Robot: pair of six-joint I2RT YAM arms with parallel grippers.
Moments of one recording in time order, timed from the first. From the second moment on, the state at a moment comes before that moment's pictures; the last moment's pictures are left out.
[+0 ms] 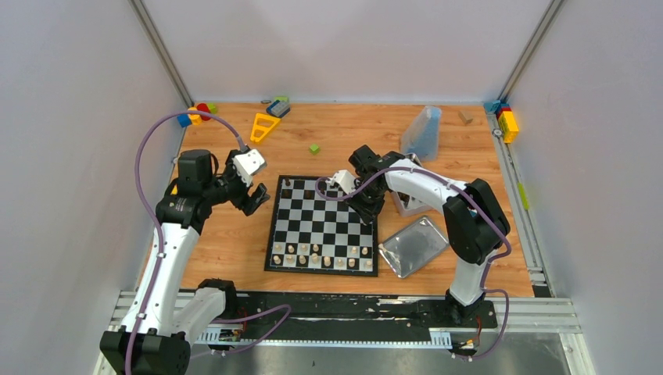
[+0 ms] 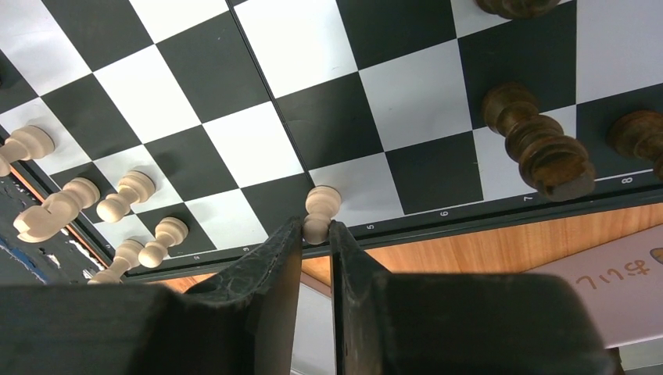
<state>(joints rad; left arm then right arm) -0.07 0.91 0.96 -0.68 0.60 0.61 0.66 1.83 1.34 -0.87 -0.26 -0.46</state>
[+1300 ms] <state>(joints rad) -0.07 0.85 0.96 -0.68 0.56 0.55 0.93 1.85 1.39 -0.91 -0.32 -0.46</state>
